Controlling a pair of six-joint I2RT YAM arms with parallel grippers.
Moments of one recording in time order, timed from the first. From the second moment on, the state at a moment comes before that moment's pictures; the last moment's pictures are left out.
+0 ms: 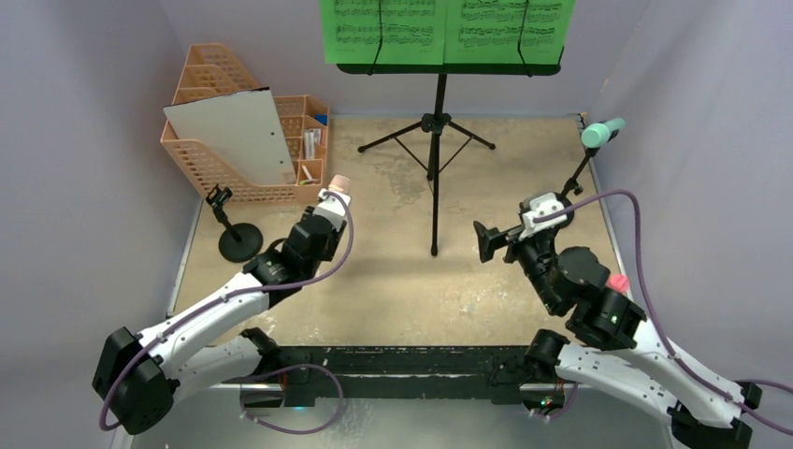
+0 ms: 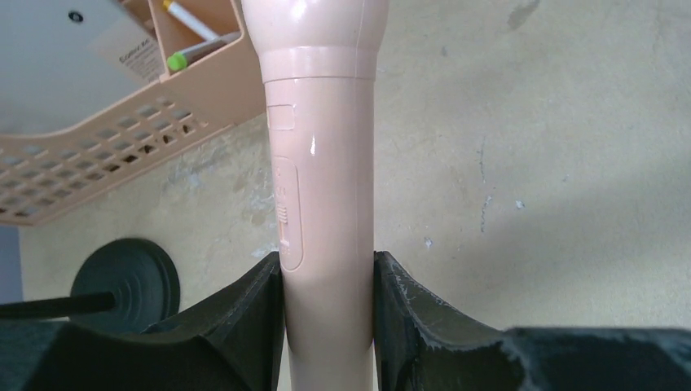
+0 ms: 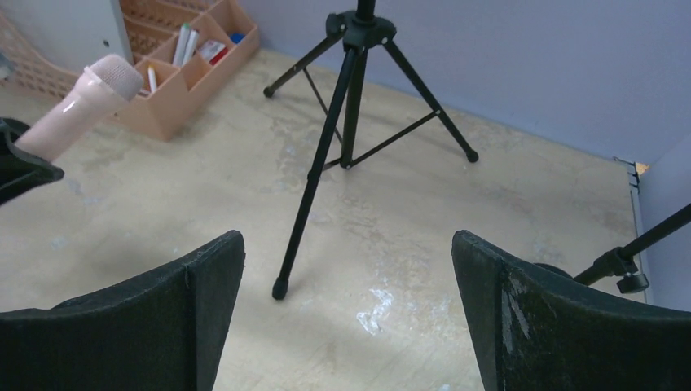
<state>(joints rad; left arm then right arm) -0.72 0.98 0.64 -0.24 -0.50 0.01 0.95 0.55 0.80 -0.32 0.57 -0.07</state>
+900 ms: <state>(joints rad) -0.15 1.35 0.69 -0.27 -0.34 -0.04 0.95 0.50 0.77 -0.25 0.59 -0.05</state>
